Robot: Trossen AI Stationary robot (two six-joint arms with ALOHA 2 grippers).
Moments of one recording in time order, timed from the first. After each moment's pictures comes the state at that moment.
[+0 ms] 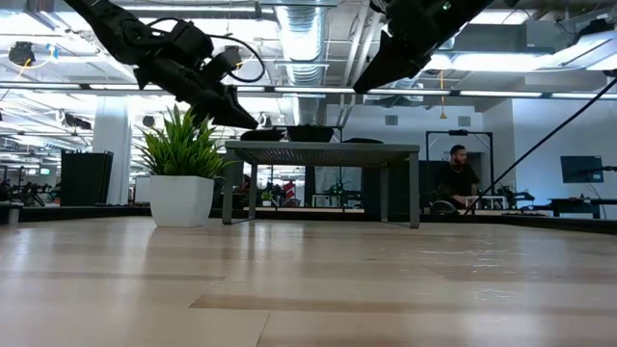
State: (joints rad) left arm 0.72 1.31 0.74 0.10 0.42 0.81; right arm 0.08 1.36 0.97 -0.25 0.39 -0.01
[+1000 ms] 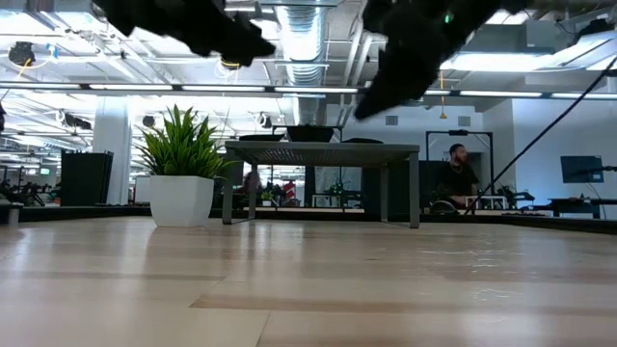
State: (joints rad) left arm -0.02 1.24 0.74 0.08 0.24 0.40; right arm 0.17 1.47 0.97 -0.26 0.39 0.19
